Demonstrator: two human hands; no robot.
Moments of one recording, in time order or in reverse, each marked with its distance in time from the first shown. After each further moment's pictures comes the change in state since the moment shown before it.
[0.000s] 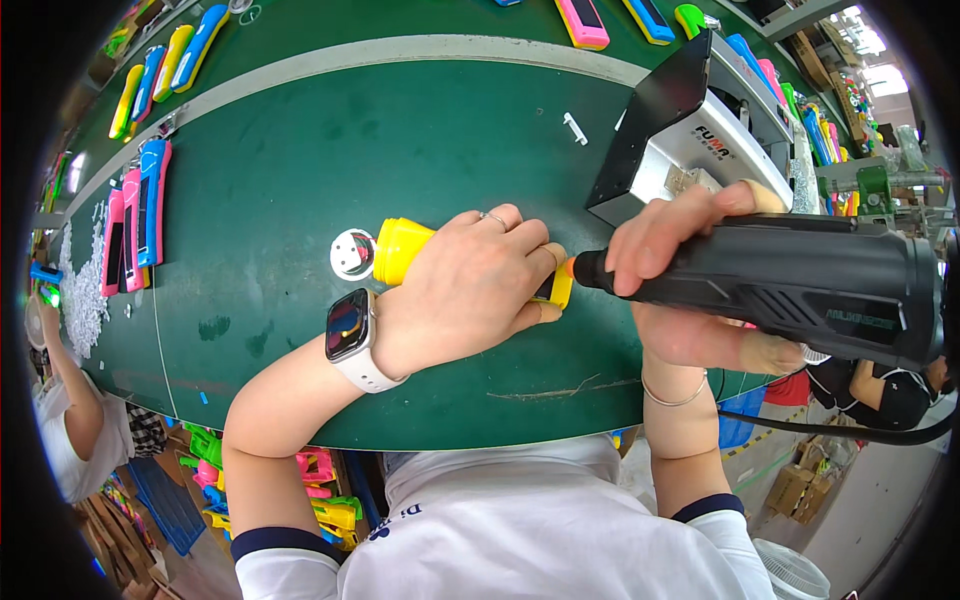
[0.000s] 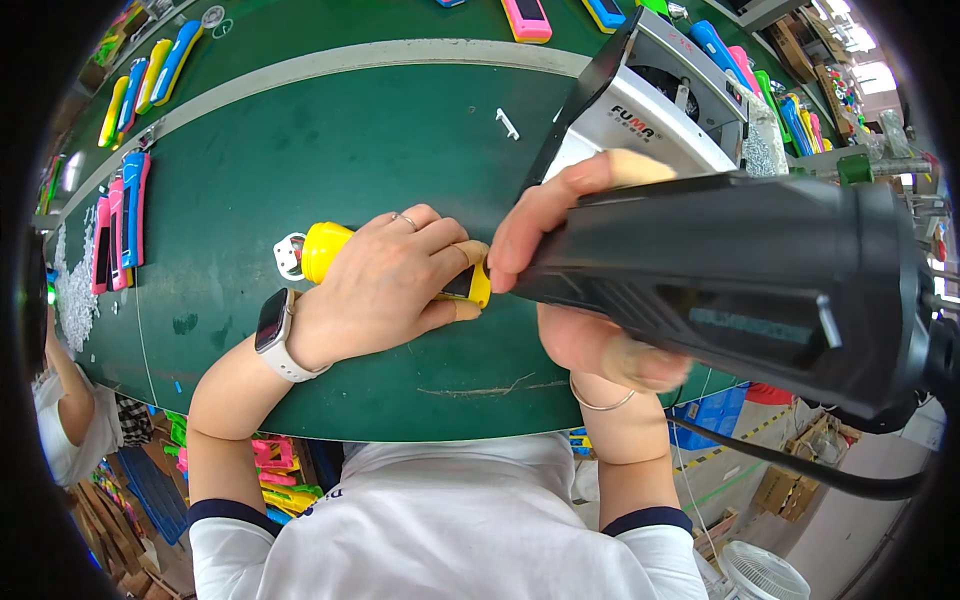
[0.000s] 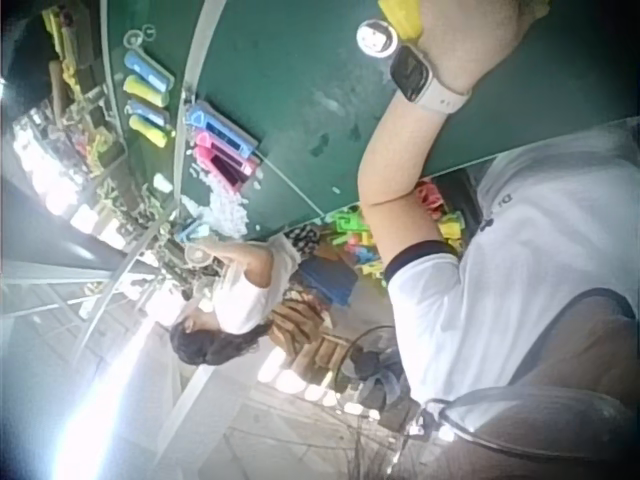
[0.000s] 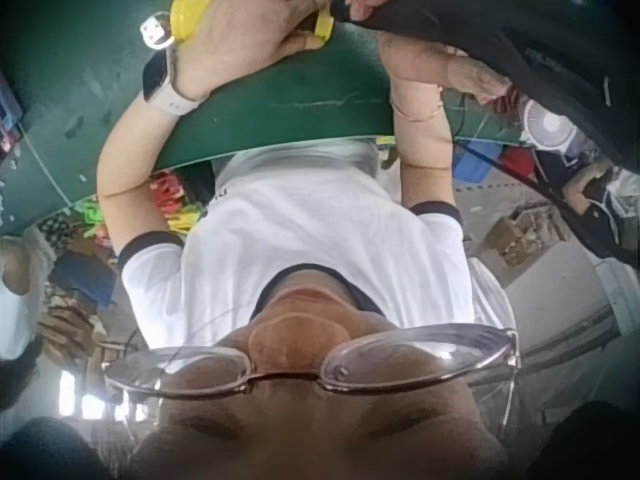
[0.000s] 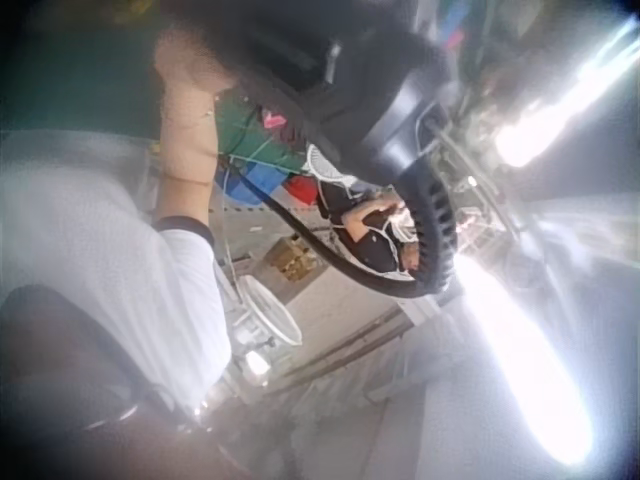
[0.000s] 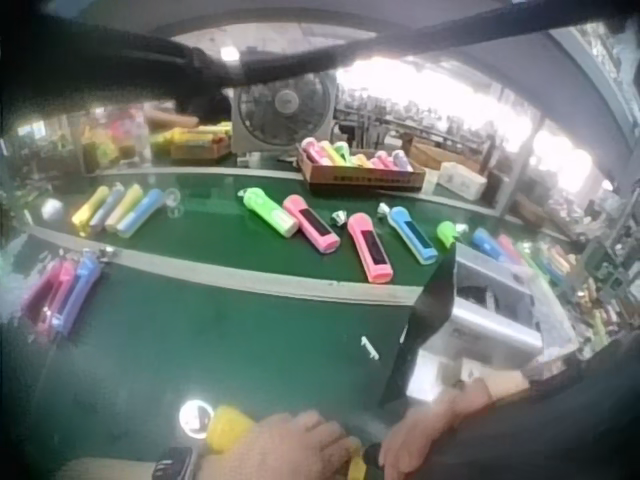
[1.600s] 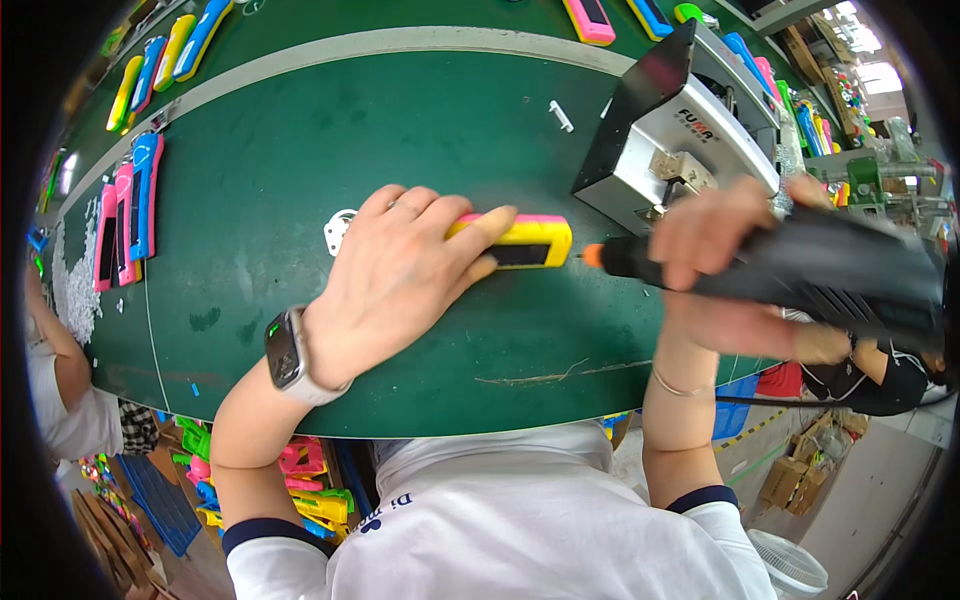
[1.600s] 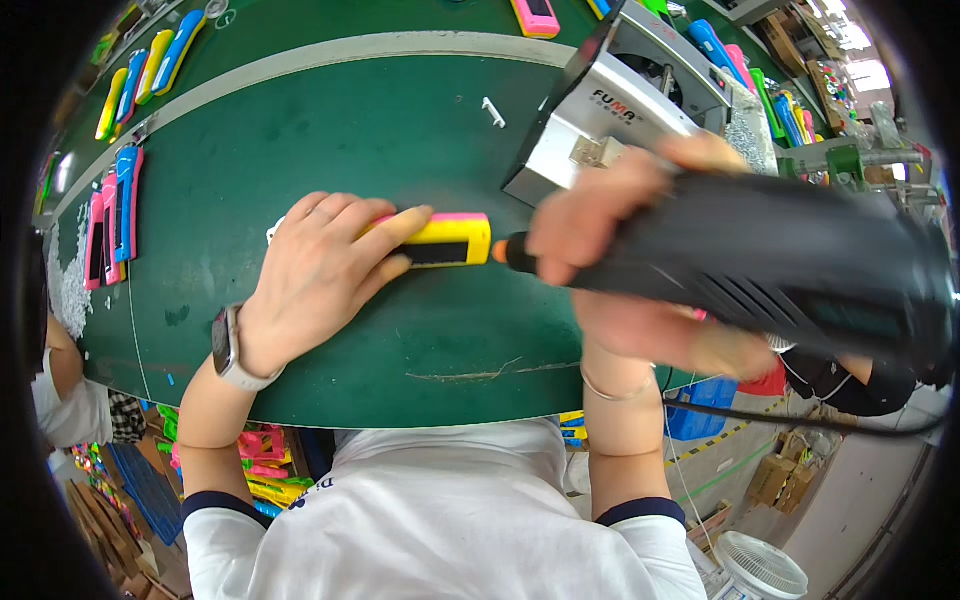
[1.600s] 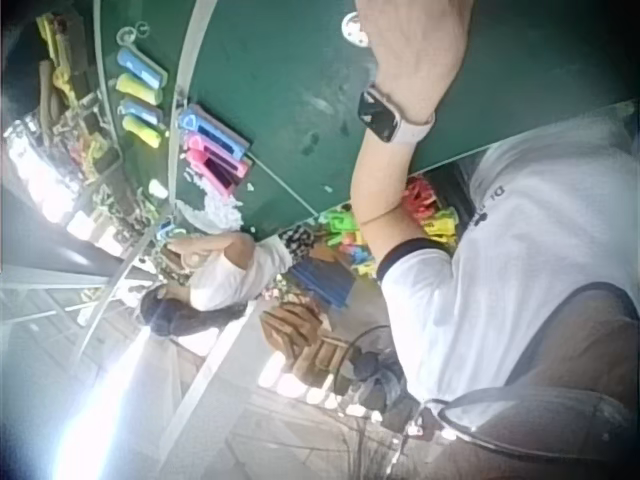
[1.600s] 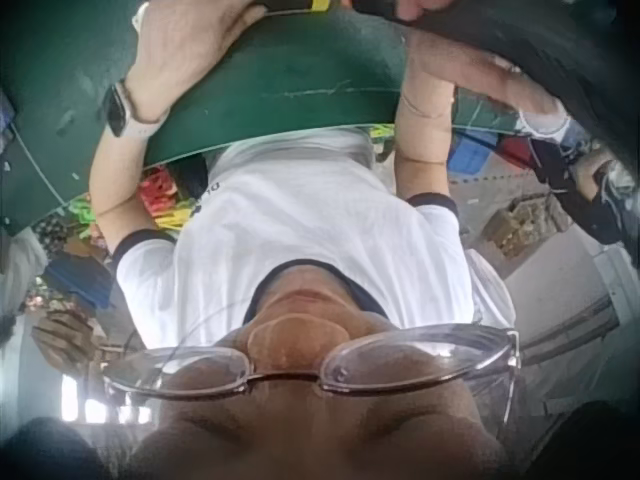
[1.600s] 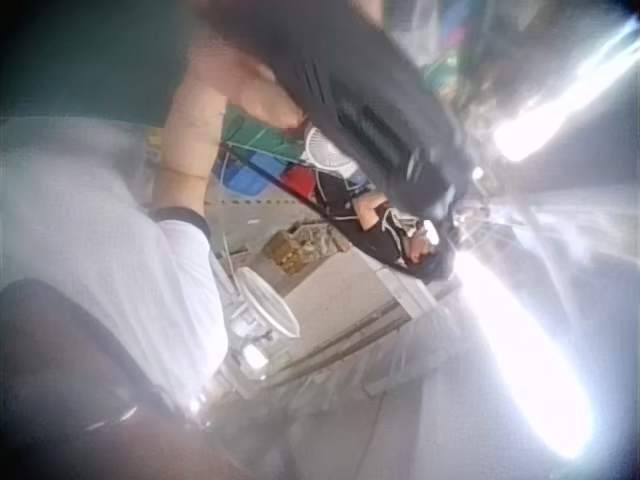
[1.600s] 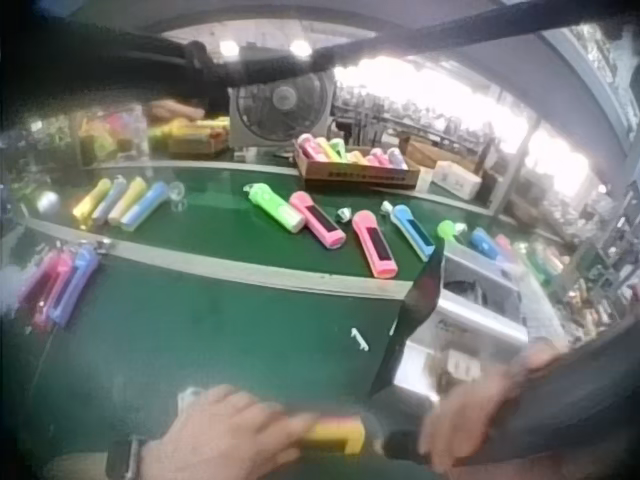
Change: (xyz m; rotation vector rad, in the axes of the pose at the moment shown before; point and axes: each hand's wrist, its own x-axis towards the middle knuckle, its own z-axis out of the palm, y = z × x) left_hand -0.031 -0.005 -0.020 0.249 0.168 -0.053; right_hand 0.004 -0.019 -0.010 0.021 -0.068 -0.076
